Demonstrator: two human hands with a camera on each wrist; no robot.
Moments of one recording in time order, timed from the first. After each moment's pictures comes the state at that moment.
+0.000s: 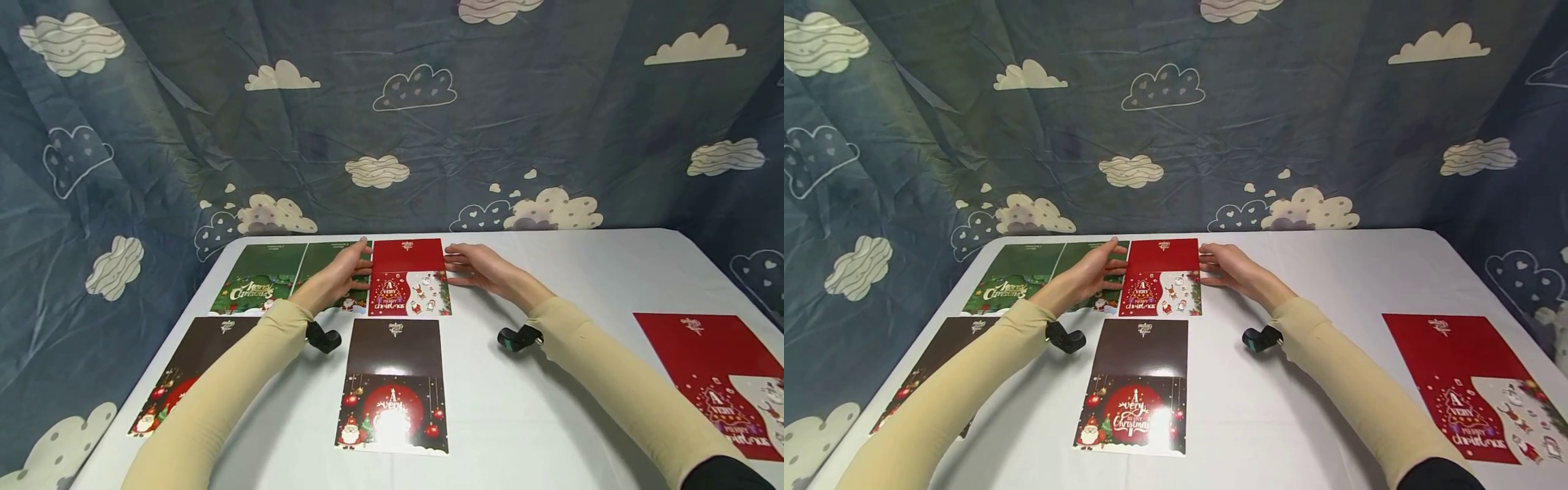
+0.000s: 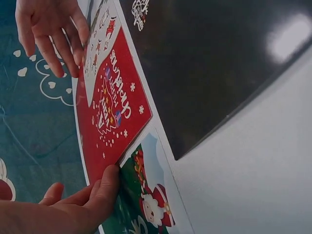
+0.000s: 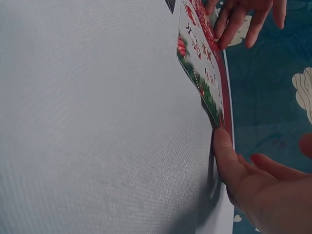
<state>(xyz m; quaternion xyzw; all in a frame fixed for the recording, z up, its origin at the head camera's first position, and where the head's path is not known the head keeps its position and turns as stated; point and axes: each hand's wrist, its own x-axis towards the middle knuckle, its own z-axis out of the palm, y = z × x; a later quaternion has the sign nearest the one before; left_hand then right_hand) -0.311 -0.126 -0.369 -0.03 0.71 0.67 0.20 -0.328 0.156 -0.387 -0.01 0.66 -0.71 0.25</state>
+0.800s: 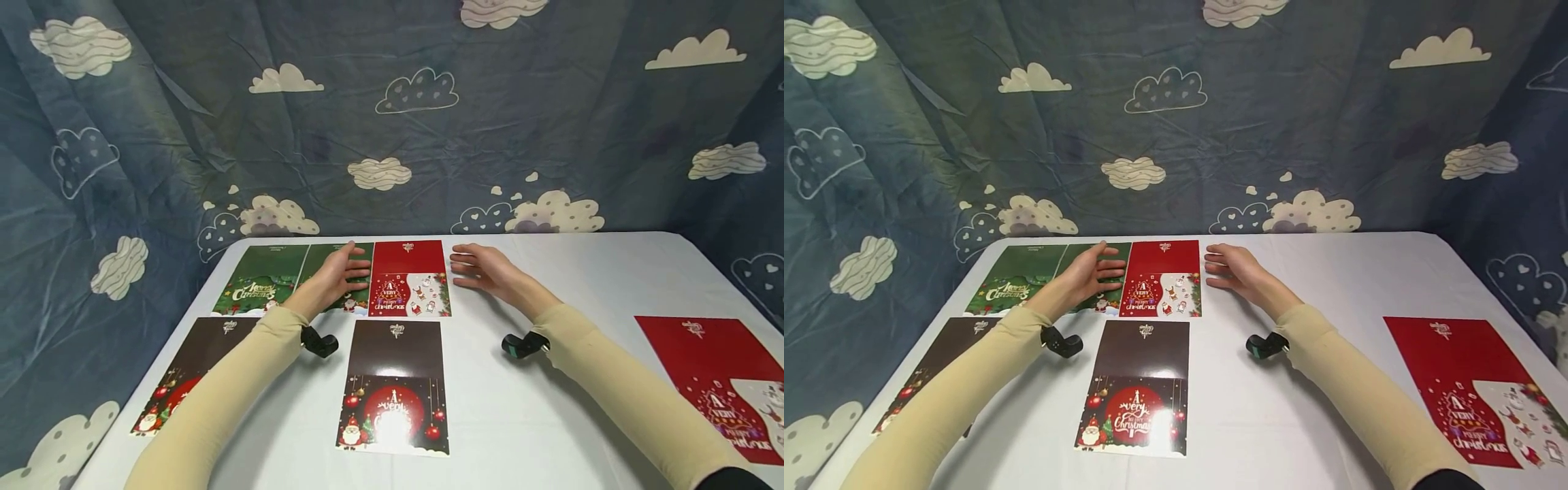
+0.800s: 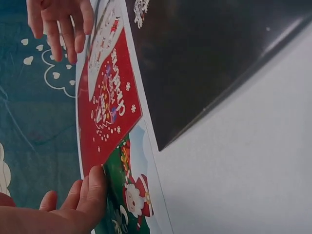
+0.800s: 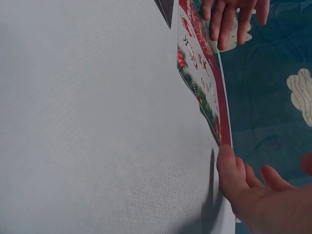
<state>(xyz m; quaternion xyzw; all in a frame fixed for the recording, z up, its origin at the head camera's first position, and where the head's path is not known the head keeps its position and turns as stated) -0.310 -0.143 -0.376 -0.06 0.66 0.72 0.18 -0.319 0.165 -0.387 0.01 0.64 -0.74 0.22</state>
